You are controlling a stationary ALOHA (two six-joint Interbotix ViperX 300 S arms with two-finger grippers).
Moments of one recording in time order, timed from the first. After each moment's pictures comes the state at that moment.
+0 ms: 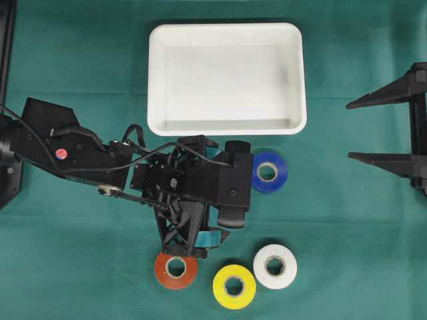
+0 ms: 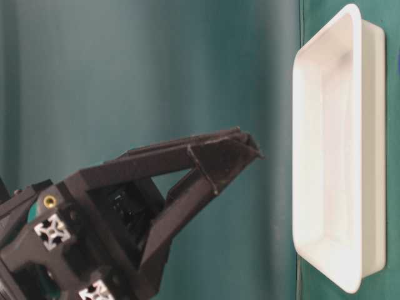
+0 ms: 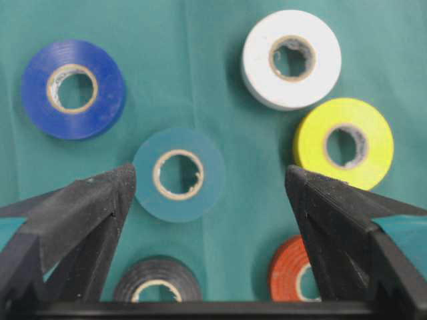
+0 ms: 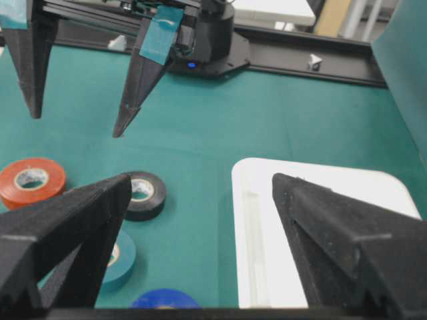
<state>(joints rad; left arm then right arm) -0.17 0.01 0.21 0.00 0.64 -0.10 -0.02 -0.93 1.10 0.00 -0.08 0.02</state>
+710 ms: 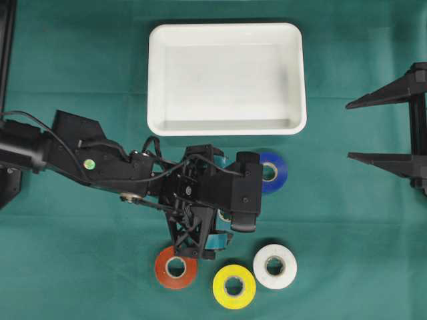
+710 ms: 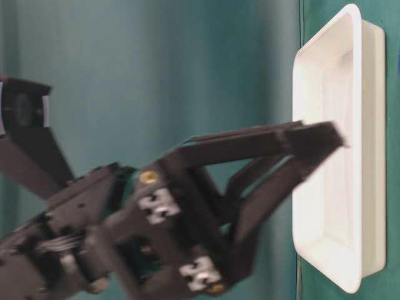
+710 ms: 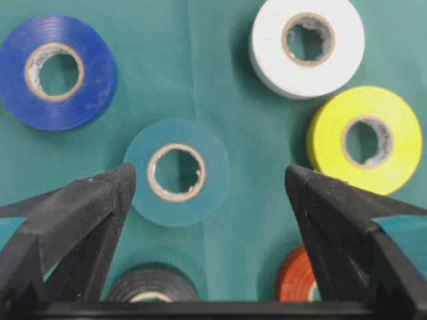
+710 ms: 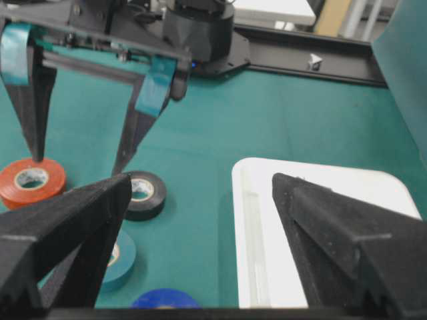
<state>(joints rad) -0.17 0.10 0.24 0.00 0.58 -0.10 -0.02 -0.93 1.10 0.00 -0.07 0.02</state>
